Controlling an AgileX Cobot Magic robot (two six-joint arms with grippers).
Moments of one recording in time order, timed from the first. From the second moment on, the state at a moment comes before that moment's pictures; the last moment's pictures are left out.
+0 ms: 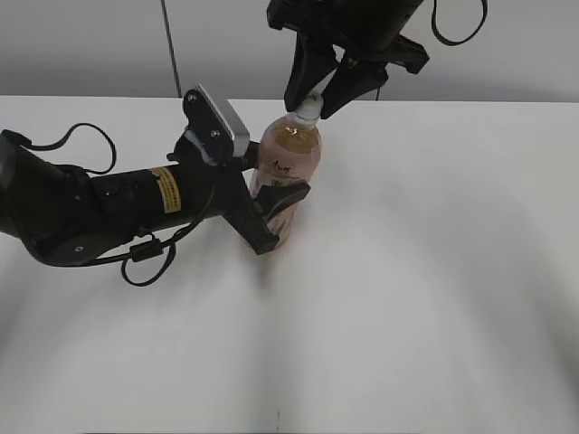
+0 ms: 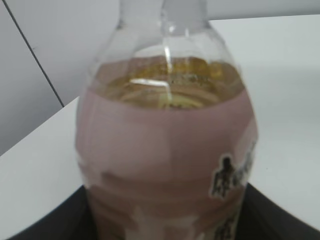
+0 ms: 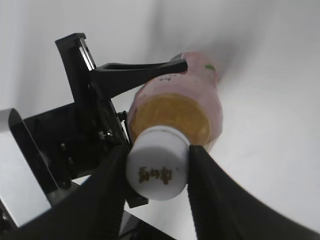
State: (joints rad) left arm -0.46 2.03 -0.88 0.64 -0.89 -0.12; right arm 0.48 2.01 -1.89 0.40 1.22 0.10
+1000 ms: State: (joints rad) left arm -0.46 2.03 -0.88 0.64 -0.88 -0.11; right arm 0.53 2.01 -1.90 0.20 1.22 -1.15
